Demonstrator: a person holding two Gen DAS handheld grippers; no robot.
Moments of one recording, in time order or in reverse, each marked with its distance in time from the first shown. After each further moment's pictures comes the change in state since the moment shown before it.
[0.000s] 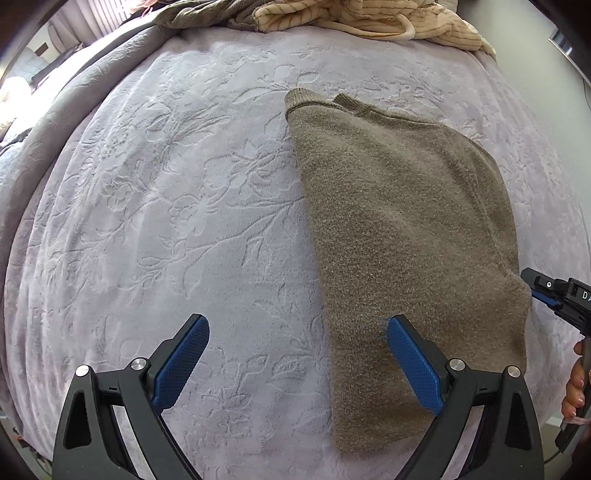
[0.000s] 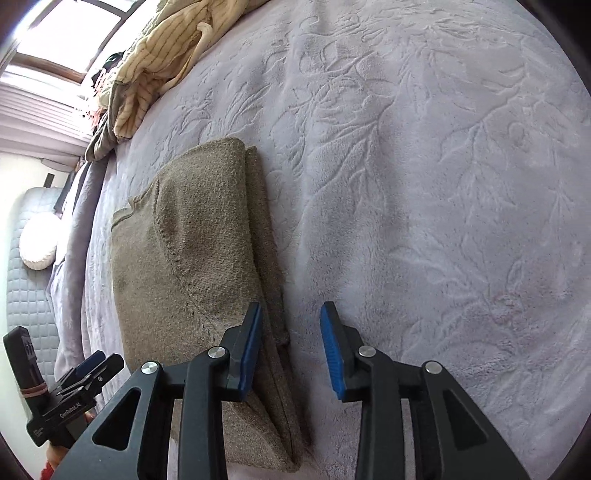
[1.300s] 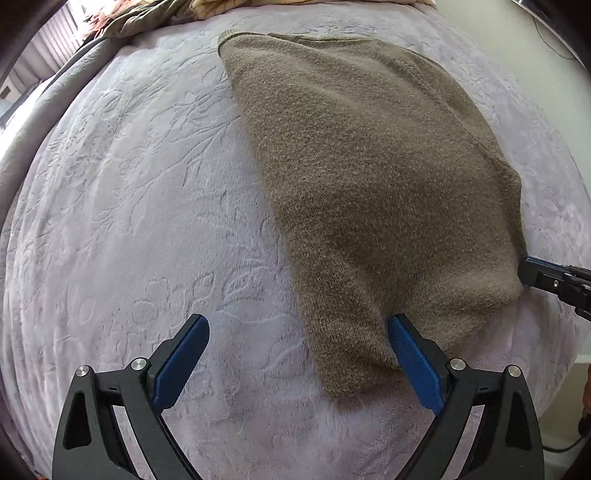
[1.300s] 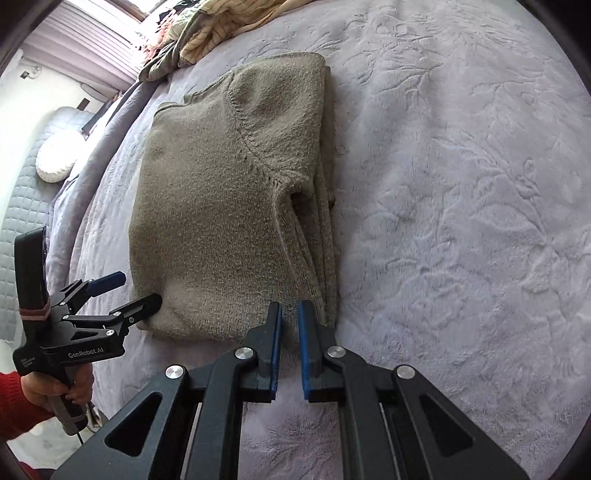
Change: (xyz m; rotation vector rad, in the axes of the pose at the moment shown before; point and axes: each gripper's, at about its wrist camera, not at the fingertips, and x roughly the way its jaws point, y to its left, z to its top) left arm 0.025 -0.026 -0.083 0.180 0.001 -0.032; right arm -0.007 0.017 -0.101 -0.284 0.037 -0.005
